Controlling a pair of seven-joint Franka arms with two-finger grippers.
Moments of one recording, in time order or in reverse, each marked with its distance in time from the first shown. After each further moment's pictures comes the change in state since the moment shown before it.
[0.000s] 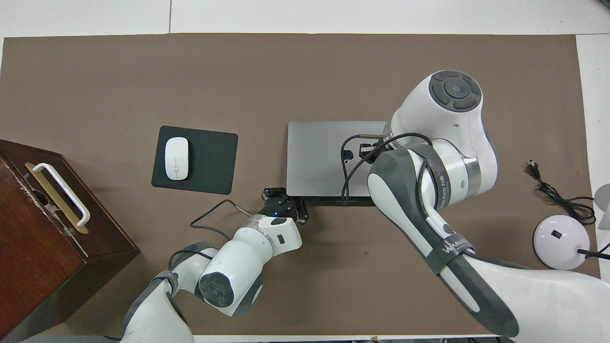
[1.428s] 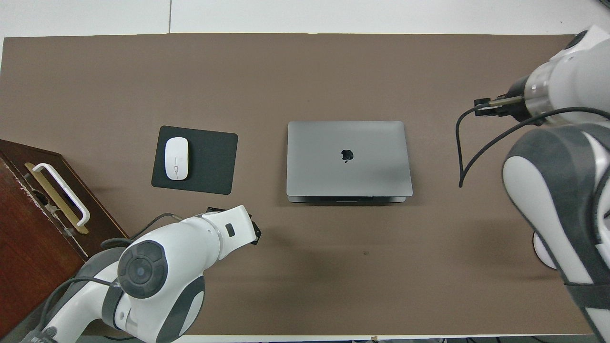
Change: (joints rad) left arm 0.149 -0.539 0.032 -0.019 -0.003 -1.036 -0.044; right arm -0.247 -0.215 -0.012 0.095 -0.189 -0.013 -0.380
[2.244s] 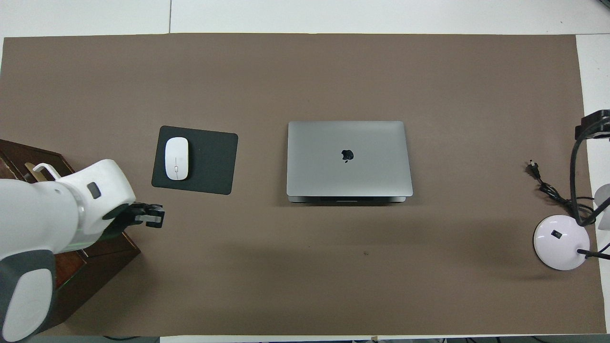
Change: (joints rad) left arm 0.339 -0.126 0.011 0.319 0.040 -0.597 0.000; right arm -0.122 -0.135 -0.001 0.136 0.002 -0.366 -0.004
